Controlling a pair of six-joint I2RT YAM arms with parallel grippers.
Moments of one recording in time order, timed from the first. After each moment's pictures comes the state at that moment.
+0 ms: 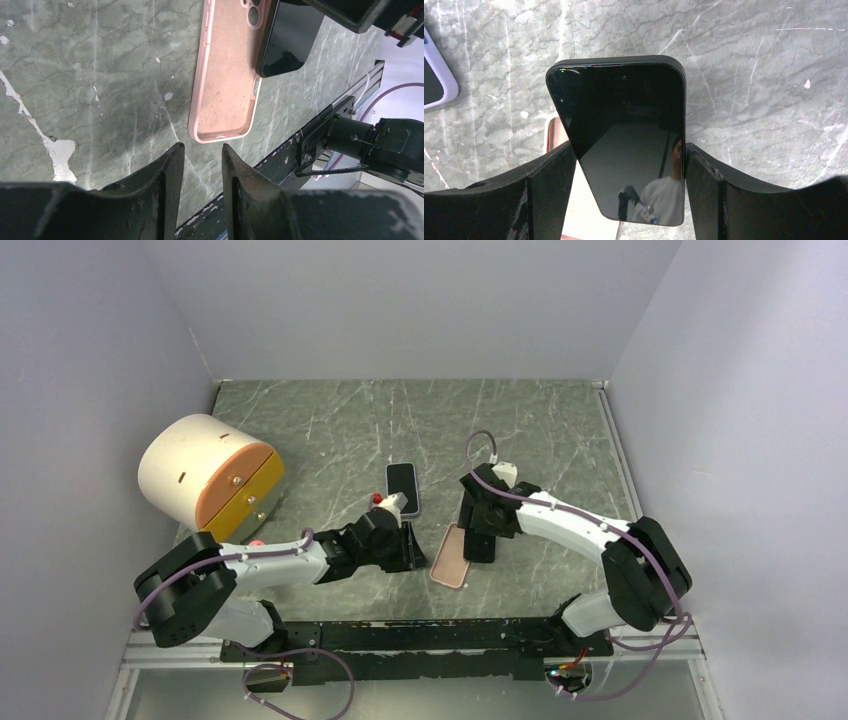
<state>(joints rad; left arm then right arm) -0.97 1.36 0.56 0.11 0.07 -0.98 0.66 1.44 0.83 -0.54 0.31 0.82</state>
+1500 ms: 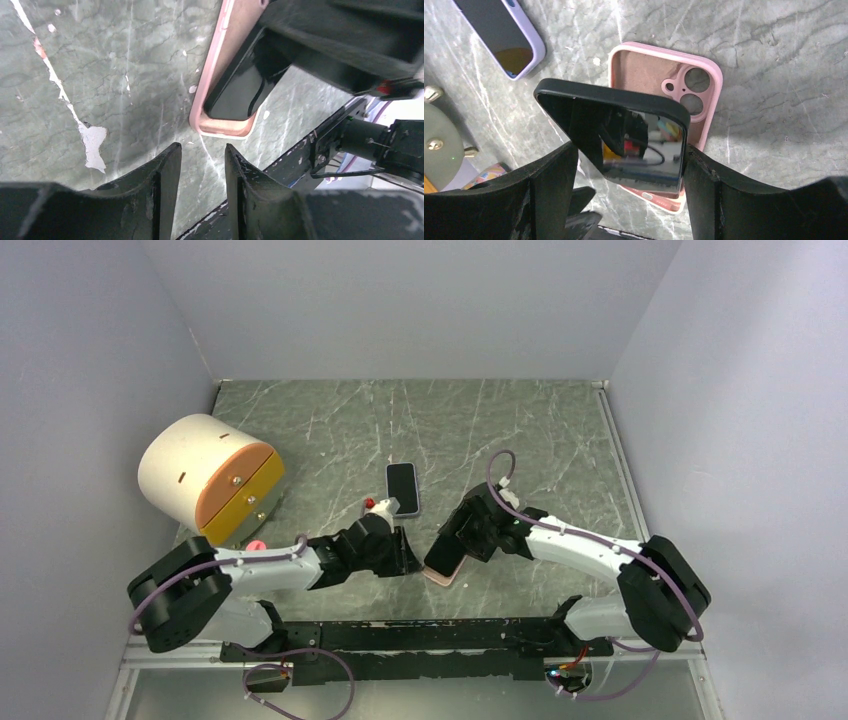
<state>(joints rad) -0.96 1.32 0.49 0.13 0.05 -0.97 0.74 1.31 0.64 -0.30 0.08 1.29</state>
